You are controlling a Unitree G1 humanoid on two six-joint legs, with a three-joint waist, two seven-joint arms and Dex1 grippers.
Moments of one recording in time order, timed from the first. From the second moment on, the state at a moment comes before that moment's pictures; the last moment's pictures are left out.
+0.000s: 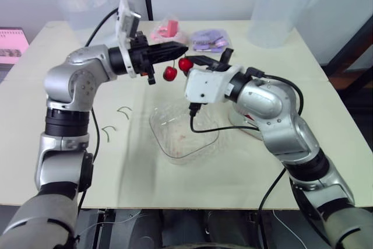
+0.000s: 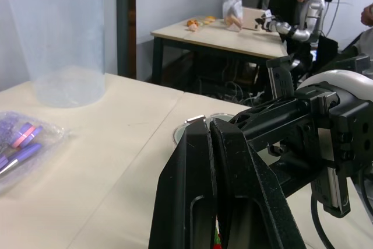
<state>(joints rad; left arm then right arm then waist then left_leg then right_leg) -0.95 0.53 0.03 0.14 -0.65 0.69 -1.05 -0.75 -0.51 0.39 -0.46 -0.47 0.42 0.70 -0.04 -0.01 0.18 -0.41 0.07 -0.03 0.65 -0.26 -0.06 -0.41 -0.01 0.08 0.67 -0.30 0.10</state>
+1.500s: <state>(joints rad) -0.94 0.66 0.04 0.02 -0.73 0.66 -1.33 -0.91 -0.30 -0.17 -0.43 0.61 1.47 0.79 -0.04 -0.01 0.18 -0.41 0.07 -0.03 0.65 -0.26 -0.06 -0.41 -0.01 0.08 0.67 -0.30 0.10</state>
